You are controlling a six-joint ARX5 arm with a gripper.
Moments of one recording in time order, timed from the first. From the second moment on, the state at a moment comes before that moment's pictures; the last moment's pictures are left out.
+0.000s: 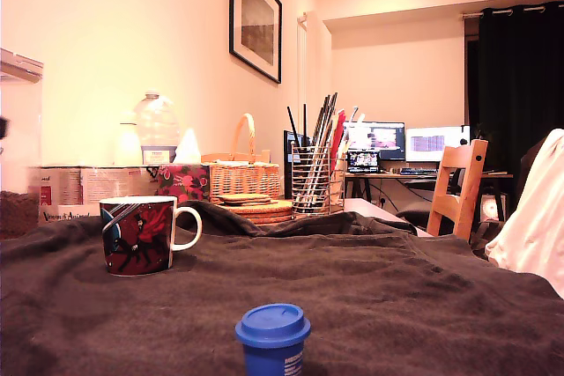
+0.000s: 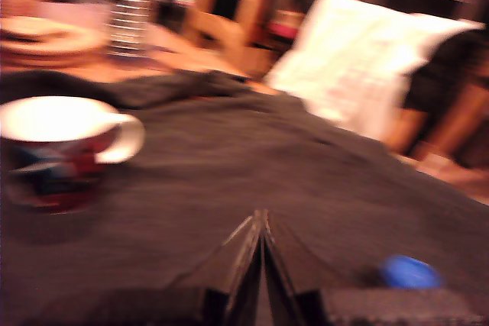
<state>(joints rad) -0.49 0.01 0.02 -0.17 0.31 -0.19</state>
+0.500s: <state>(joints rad) -0.74 0.23 0.02 -0.10 0.28 -0.13</state>
